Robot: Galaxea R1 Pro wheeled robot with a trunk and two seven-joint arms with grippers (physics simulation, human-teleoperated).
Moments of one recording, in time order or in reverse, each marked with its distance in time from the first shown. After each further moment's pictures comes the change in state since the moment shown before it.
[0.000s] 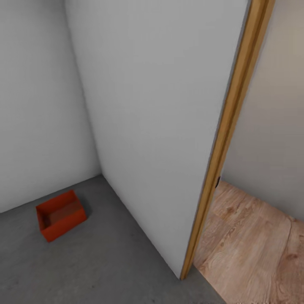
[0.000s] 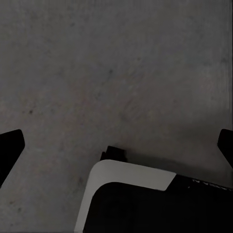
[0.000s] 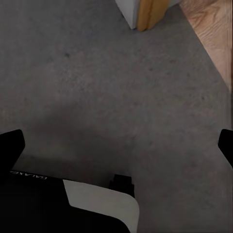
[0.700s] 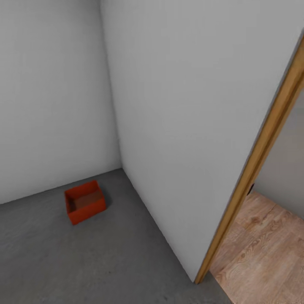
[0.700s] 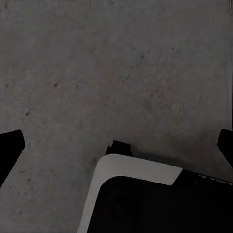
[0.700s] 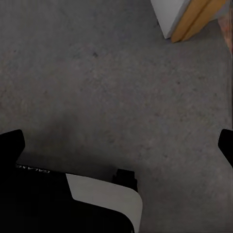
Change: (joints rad) left arm 0.000 0.011 0.001 0.003 0.005 0.002 -0.002; right arm 0.000 0.001 0.000 0.000 0.000 0.001 0.009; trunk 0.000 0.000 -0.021
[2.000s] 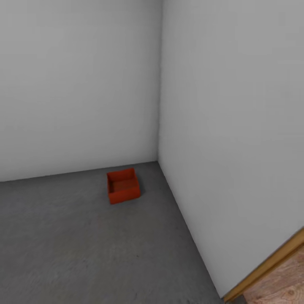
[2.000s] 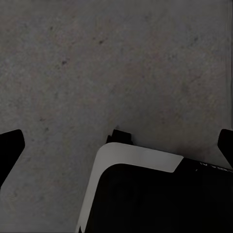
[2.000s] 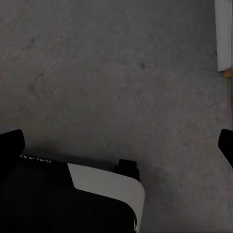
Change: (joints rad) left arm 0.000 -0.002 -0.001 0.000 -0.003 0.004 -0.009; right arm 0.000 0.000 0.000 0.000 0.000 0.000 0.003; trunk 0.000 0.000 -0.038
